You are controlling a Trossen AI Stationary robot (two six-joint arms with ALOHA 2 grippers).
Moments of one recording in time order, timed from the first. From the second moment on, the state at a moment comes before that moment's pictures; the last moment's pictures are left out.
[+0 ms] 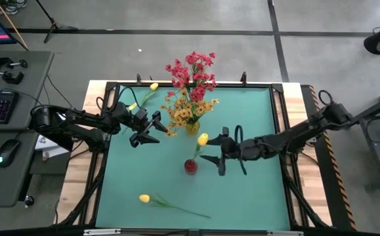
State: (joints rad) left arm 0.36 1.28 0.25 1.25 0.83 -0.44; right arm 0.35 1.38 0.76 0.42 0.45 0.16
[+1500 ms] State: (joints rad) left arm 0.63 0.89 0.28 0.61 0.52 -0.32; right arm 0.39 1.35 0.75 0.07 0.48 0.41
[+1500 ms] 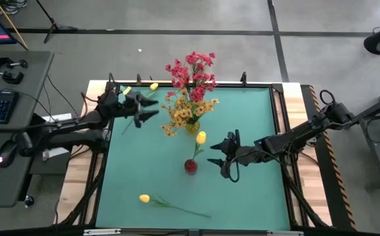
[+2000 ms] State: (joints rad) left arm 0.66 0.91 0.28 0.02 -0.36 -0.31; right arm 0.39 1.35 0.75 0.06 0.59 0.42
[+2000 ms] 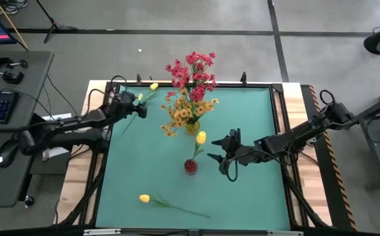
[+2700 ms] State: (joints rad) left arm 0.72 1.47 0.41 0.11 -0.43 -0.28; right arm 0.35 1.35 0.75 0.06 0.60 0.40
